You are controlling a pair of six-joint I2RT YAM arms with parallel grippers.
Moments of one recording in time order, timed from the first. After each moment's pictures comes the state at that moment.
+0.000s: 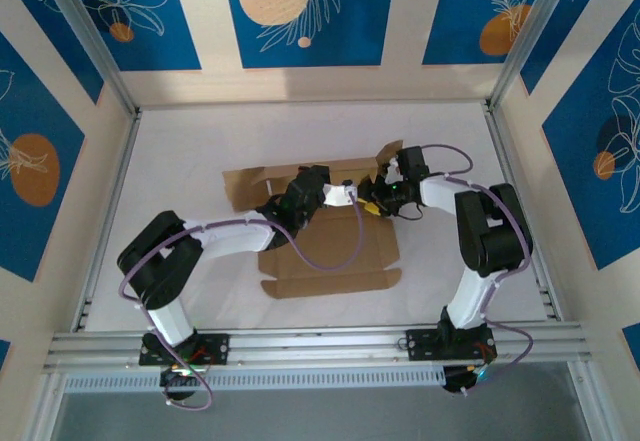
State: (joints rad) left arm -0.87 1.73 1.00 0.39 -0.46 1.18; right arm 0.22 1.80 1.00 -0.26 -0.61 0.70
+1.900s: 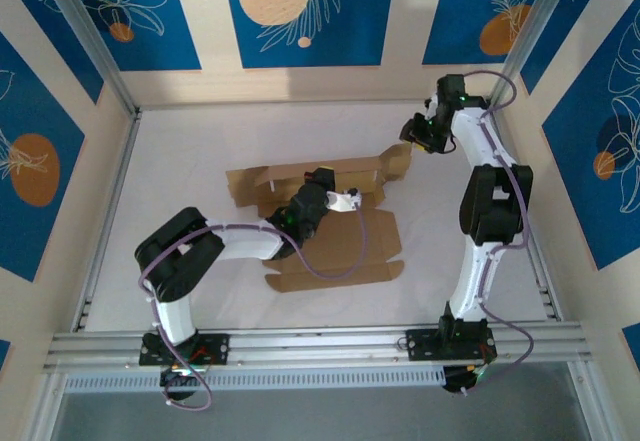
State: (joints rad) left arm -0.91 1.82 0.94 0.70 -0.55 1.36; right arm -0.02 2.07 1.84 -0.93 -0.37 0.37
